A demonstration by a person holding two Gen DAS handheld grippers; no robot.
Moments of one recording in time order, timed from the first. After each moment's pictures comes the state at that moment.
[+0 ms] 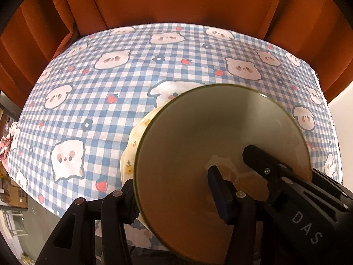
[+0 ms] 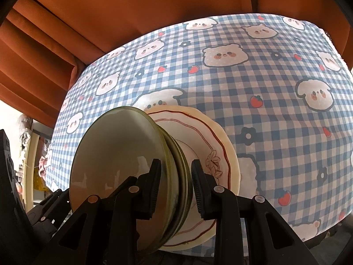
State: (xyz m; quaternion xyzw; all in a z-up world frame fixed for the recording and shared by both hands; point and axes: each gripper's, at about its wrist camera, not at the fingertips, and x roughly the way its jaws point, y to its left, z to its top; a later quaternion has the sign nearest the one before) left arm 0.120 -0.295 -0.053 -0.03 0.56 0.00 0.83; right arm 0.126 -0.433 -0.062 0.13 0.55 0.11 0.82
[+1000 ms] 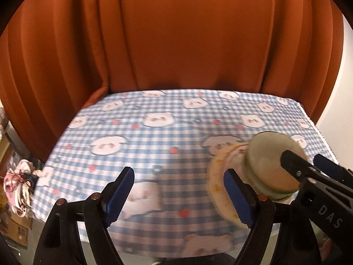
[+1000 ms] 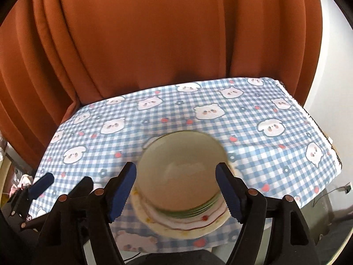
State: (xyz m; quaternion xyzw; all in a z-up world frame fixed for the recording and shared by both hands) left arm 0.036 -0.145 0.006 0.00 0.37 -0.03 0.93; right arm 0.023 -0.336 0.021 0.07 0.38 -0.03 0.92
